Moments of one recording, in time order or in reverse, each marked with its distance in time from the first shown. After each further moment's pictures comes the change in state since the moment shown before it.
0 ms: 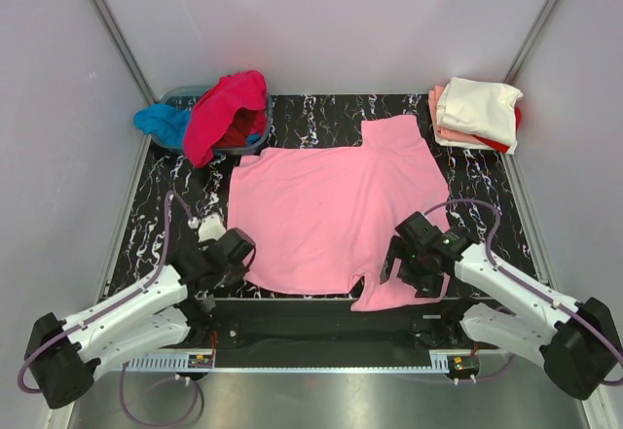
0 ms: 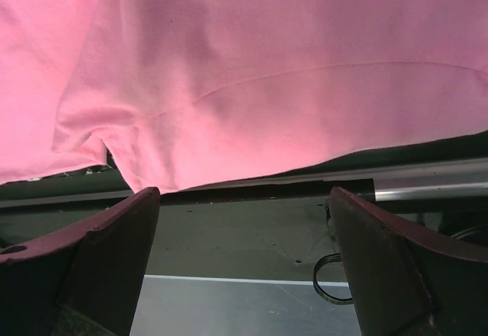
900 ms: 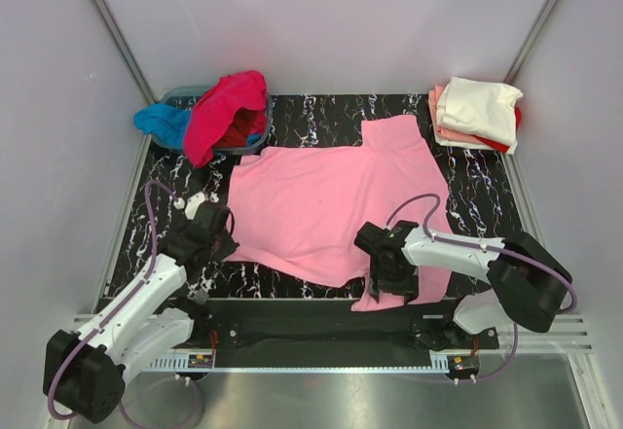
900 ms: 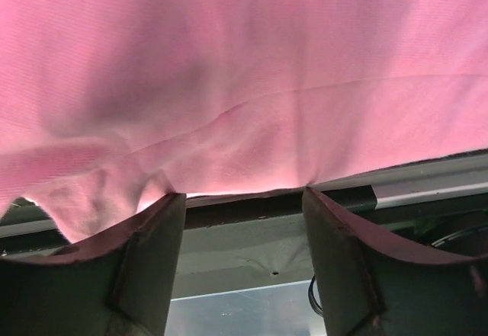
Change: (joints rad) left arm 0.404 0.061 0.057 0.220 0.159 0.313; right arm 0.242 0.461 0.111 0.026 0.089 0.002
